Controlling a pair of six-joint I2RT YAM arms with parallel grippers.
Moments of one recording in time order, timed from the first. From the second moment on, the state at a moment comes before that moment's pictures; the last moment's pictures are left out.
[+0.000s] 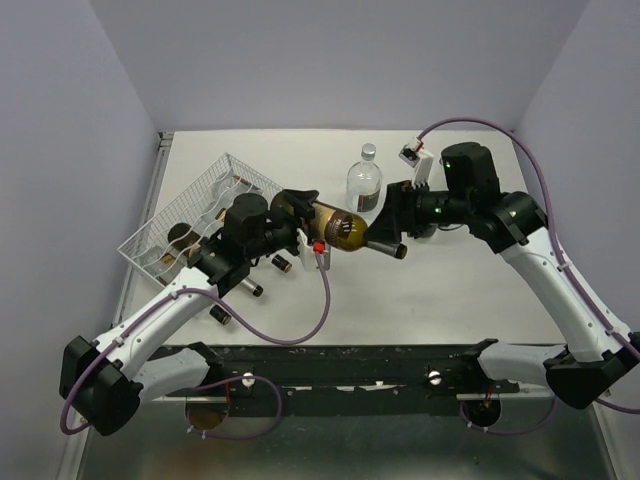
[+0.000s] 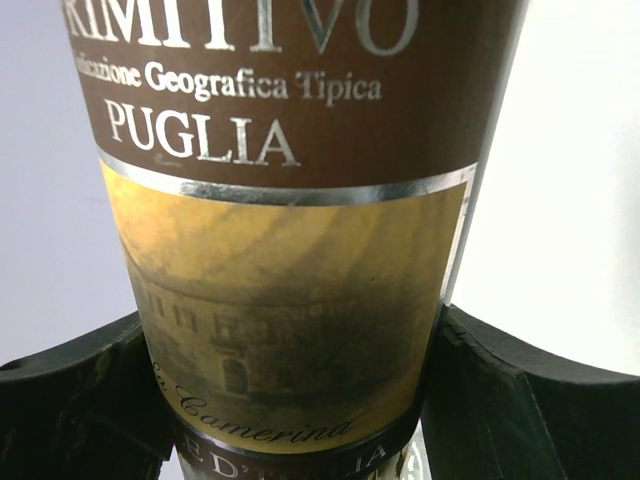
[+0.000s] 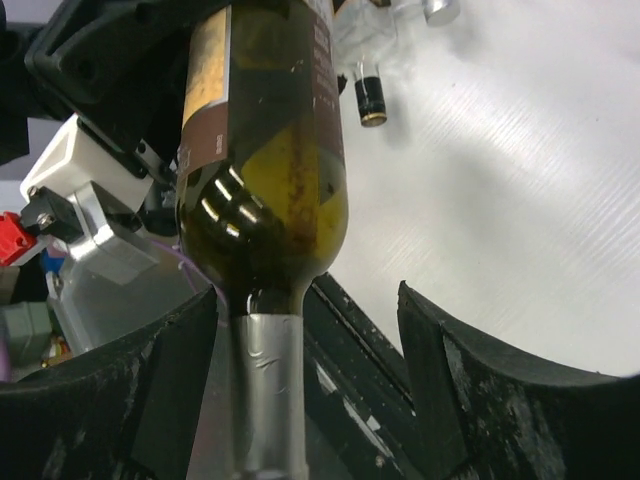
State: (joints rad) left arm -0.63 1.07 0.87 -0.08 0.42 1.21; right arm 0.54 1.22 1.46 -0.84 -0.53 0.33
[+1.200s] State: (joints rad) left arm -0.65 1.12 0.85 -0.05 0.31 1.44; right arm 0.69 1.32 1.39 -0.94 -0.49 0.26
